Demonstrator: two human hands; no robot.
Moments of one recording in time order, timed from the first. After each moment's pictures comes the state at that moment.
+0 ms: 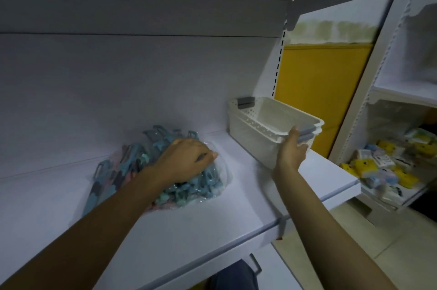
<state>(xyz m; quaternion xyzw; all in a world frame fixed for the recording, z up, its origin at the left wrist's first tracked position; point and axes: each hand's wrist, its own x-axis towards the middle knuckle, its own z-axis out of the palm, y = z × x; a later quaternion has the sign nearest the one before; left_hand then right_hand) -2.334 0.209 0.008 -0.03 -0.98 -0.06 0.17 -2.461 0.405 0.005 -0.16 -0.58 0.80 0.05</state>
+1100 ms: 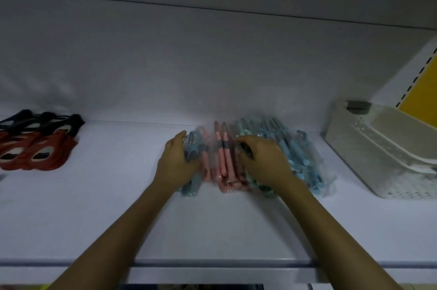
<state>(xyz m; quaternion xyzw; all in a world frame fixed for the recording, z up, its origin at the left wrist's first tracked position) -2.180 0.128 -0.038 0.40 -0.81 -0.33 0.29 -2.341 0.252 -0.010 0.57 -0.79 0.22 0.06</state>
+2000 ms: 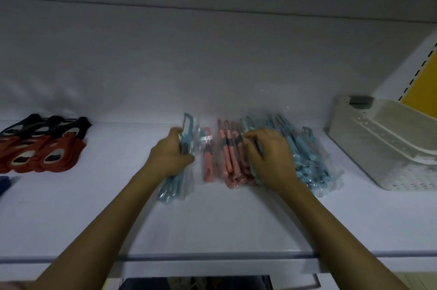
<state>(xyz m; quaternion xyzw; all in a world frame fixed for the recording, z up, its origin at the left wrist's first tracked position) -2.154 0.118 -0.002 0.42 -0.84 -0.28 0.18 -2.330 0.258 -0.015 0.54 -0.73 0.38 0.16</state>
